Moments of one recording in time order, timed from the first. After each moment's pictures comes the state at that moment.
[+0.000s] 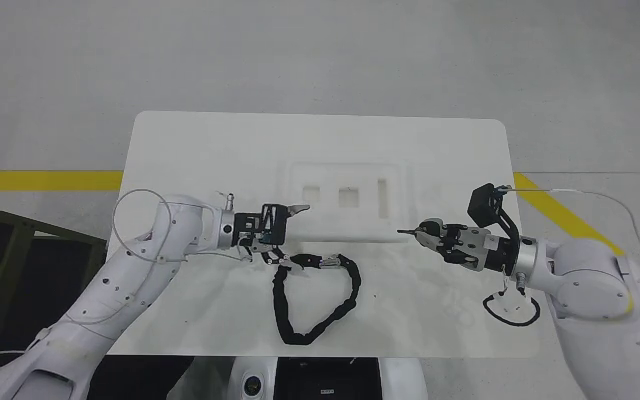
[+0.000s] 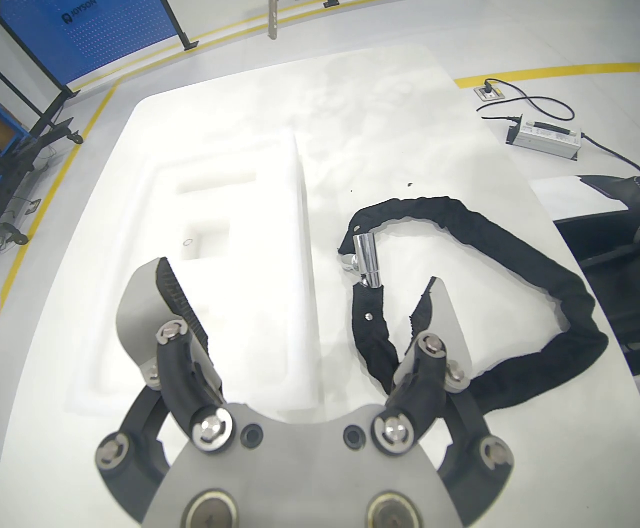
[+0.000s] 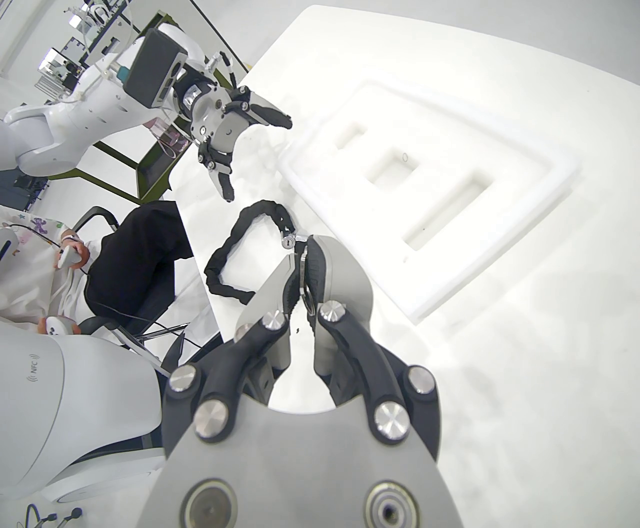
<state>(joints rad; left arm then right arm) 0.91 -0.89 -0.90 -1.51 1.62 -1.01 0.40 -1.43 -0.98 1.62 -1.94 -0.22 -0.64 1.03</state>
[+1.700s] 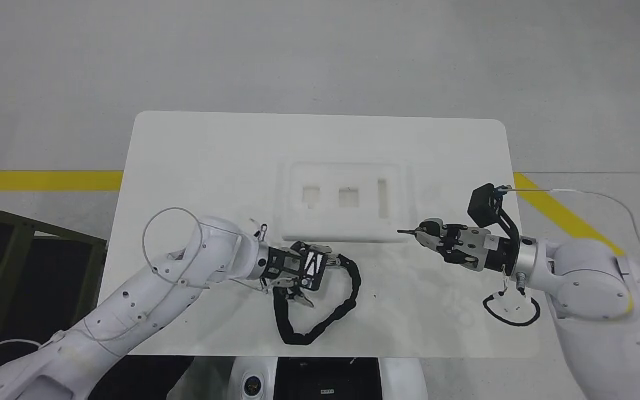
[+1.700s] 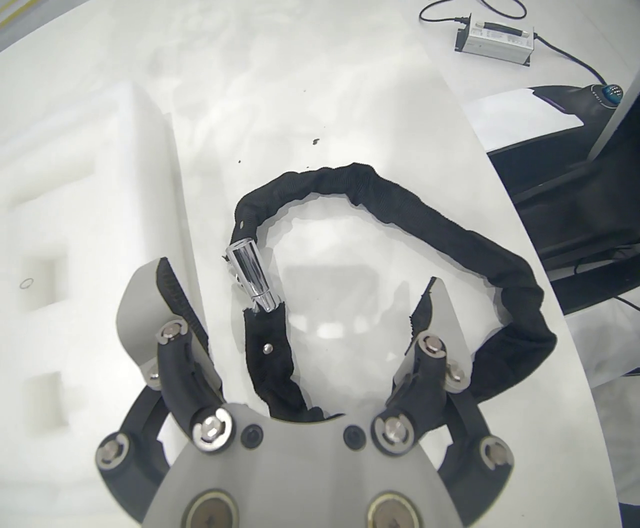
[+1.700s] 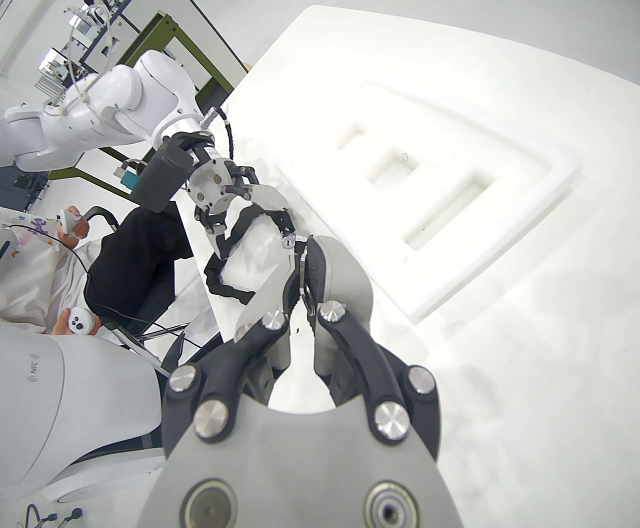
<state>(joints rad) 0.89 -0.88 -0.69 -1.68 1.48 -1.01 -0.08 -1.43 -0.98 1.62 -1.94 -0.22 -0.64 1.03</state>
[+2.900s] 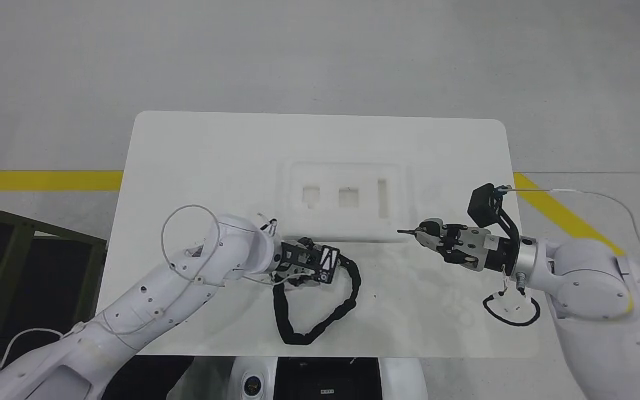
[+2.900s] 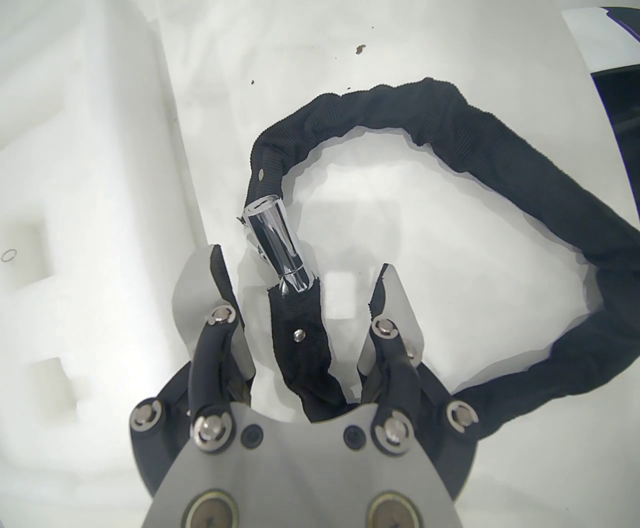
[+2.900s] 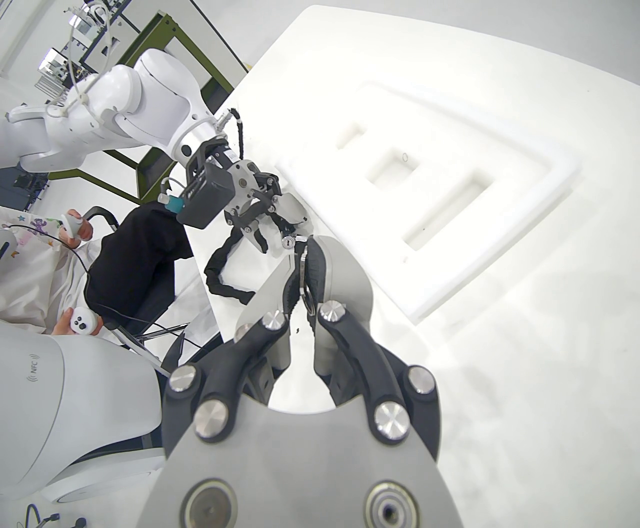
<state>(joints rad) 0.85 -0.95 -0.65 -1.66 1.48 -0.94 -0.31 -1.43 -0.98 1.62 -1.94 -0.22 -0.64 1.03</state>
